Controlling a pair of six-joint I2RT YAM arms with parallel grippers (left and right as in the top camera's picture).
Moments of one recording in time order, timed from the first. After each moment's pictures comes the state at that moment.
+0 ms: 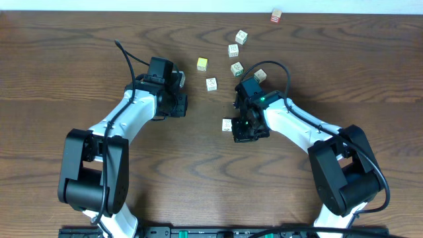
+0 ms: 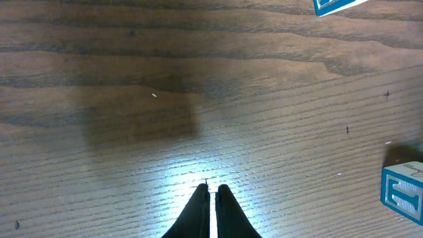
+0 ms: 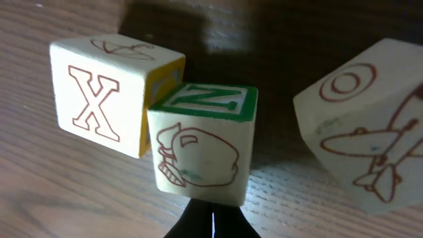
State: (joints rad) left arm -0.22 1.84 1.15 -0.56 0.21 -0.12; right arm 0.50 1.91 1.18 -0.72 -0.24 0.36
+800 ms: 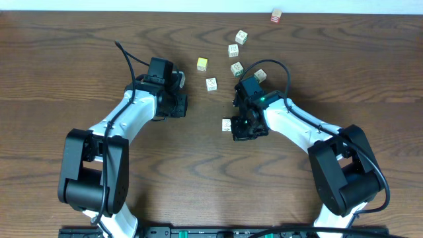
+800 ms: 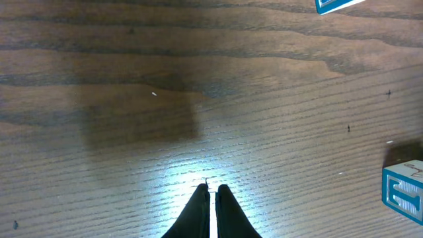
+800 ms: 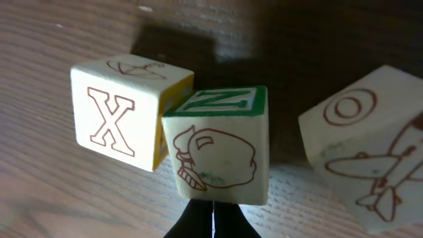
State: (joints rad) left arm -0.22 1.84 1.15 -0.55 0.21 -0.12; right arm 0.50 1.91 1.18 -0.69 -0.24 0.36
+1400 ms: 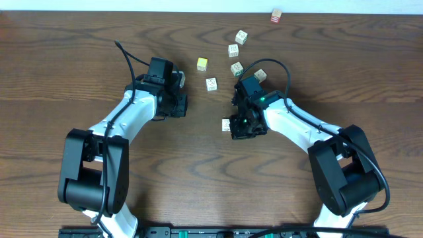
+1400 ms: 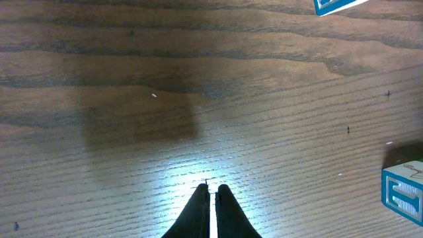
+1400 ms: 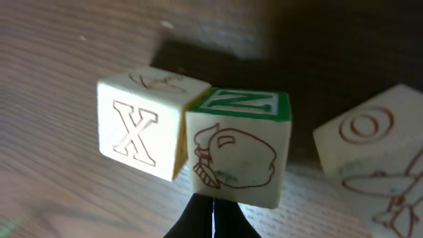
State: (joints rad) left arm -0.22 1.84 1.15 -0.55 0.21 -0.12; right arm 0.50 1.91 1.18 -0.66 -0.26 0.36
